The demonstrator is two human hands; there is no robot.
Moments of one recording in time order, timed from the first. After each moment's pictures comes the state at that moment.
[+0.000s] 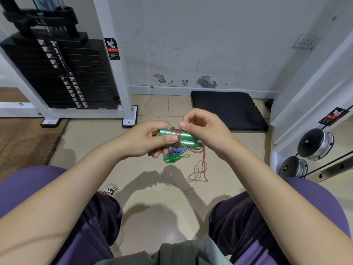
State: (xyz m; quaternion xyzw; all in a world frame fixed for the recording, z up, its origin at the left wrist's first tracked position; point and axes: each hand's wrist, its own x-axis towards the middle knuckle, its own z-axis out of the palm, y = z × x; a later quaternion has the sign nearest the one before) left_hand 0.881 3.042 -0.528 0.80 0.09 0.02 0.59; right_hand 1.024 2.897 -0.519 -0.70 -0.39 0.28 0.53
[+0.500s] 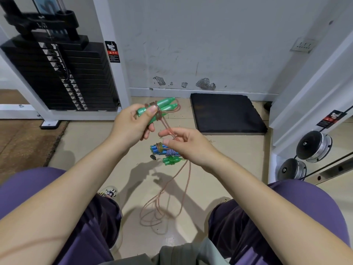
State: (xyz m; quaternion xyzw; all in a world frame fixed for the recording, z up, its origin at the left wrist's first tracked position) left_hand 0.890 3.060 -0.535 0.72 0.26 0.28 0.58; right_hand 0.993 2.905 -0.531 -0.69 -0.38 0.38 0.48
